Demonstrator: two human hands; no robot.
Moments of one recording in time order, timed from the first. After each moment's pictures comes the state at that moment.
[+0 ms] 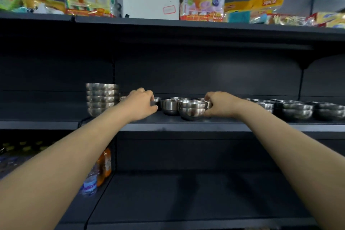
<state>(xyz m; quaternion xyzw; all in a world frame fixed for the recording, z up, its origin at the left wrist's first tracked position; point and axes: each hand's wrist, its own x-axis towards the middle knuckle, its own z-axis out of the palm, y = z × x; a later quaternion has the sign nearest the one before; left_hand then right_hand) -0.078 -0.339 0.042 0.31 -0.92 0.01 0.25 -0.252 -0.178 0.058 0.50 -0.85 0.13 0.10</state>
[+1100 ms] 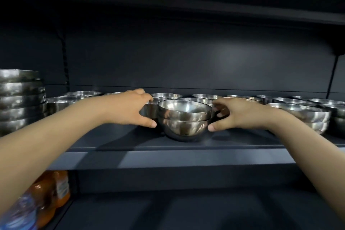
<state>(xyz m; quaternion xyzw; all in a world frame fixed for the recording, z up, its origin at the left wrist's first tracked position) -0.256 -0.475 0.030 0.22 -0.97 0.08 0.09 -0.461 -0.284 0.021 0.54 -0.81 0.21 -0.02</state>
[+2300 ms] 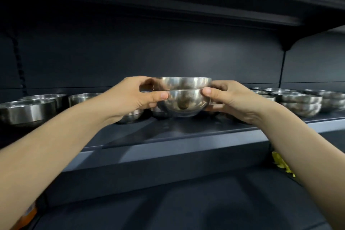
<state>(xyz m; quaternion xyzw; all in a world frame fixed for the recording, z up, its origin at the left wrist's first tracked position) -0.297 -0.413 0.027 -0.01 -0.83 -0.47 0.31 -0.455 -0.231 0.019 0.51 -0.61 0.59 -0.15</state>
